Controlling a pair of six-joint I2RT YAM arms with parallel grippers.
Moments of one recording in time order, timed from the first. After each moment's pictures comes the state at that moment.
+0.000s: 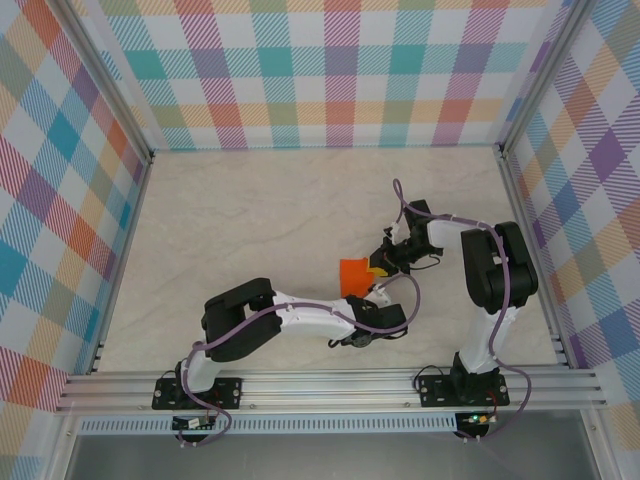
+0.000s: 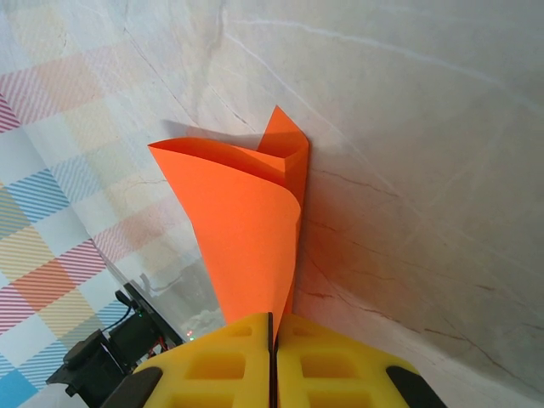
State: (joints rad) left arm -1.30 2.06 1.34 -0.69 -0.66 -0.39; right arm 0.24 1.88 1.04 -0.57 -0.82 0.49
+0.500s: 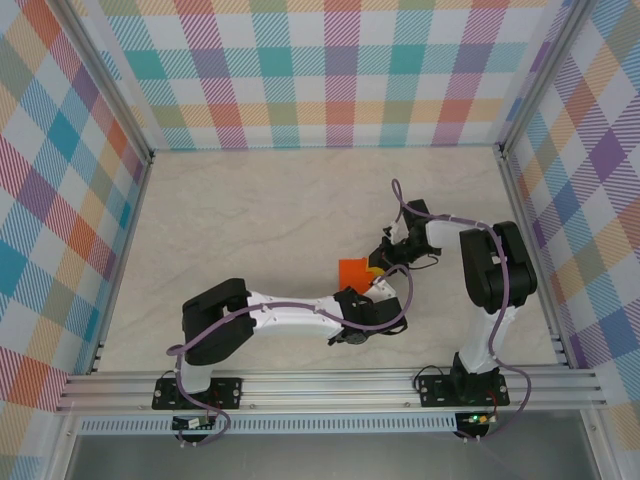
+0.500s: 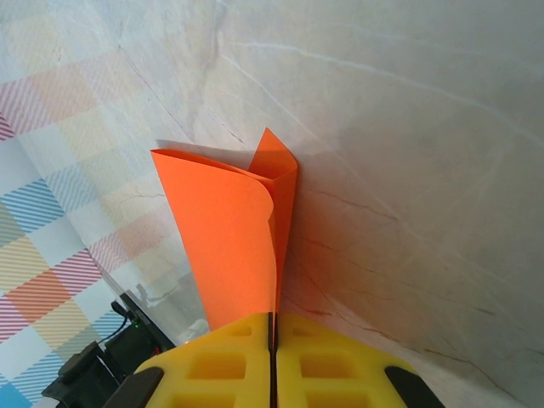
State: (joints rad) left arm -1.32 1.92 1.31 -0.63 -0.60 -0.41; right arm 0.26 1.89 1.04 -0.54 -0.79 0.52
